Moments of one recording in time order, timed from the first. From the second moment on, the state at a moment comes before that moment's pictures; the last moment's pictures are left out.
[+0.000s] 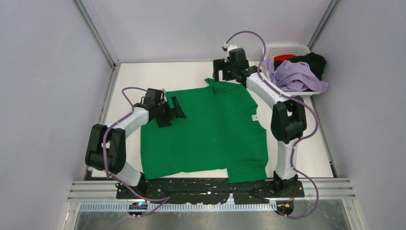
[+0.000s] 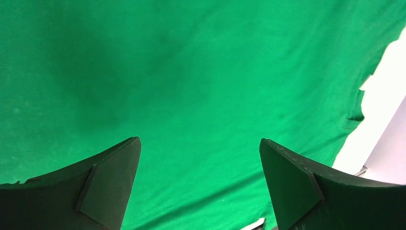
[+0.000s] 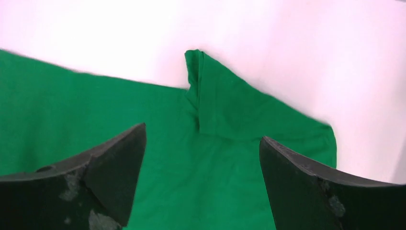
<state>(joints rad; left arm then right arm) -0.25 1.54 0.92 -0.32 0.30 -0.63 0.40 1.94 1.66 -0.29 -0.02 0.21</state>
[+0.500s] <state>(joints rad) -0.19 1.60 0.92 -0.32 0.30 -0.60 0.41 2.42 2.18 -0.63 -0.14 -0.30</state>
